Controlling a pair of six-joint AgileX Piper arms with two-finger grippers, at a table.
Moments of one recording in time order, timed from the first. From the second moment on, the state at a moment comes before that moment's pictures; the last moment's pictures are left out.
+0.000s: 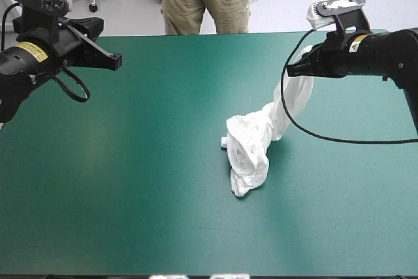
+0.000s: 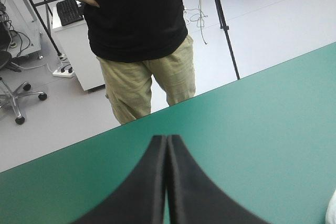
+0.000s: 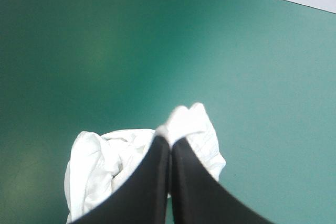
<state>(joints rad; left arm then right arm) -0.29 1.23 -1.70 -0.04 0.82 0.22 0.25 1.41 -1.83 0.18 1.19 -0.12</state>
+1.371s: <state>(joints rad) -0.55 1.65 -1.70 -0.22 1.09 0.39 0.25 1.41 -1.83 0.18 1.19 -0.12</state>
